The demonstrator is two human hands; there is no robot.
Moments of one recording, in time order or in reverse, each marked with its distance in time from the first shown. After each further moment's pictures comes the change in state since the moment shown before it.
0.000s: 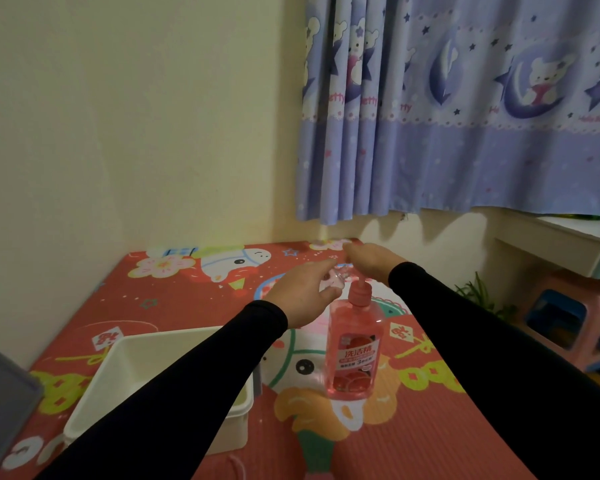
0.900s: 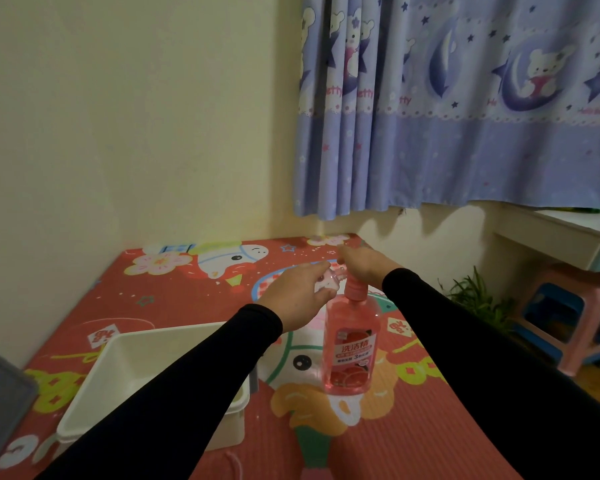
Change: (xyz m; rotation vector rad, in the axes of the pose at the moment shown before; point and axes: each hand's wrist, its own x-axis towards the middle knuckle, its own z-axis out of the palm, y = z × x) left_hand 0.000 -0.009 0.012 0.074 0.004 -0.011; right_hand 0.000 0.009 0.014 0.036 0.000 -0.036
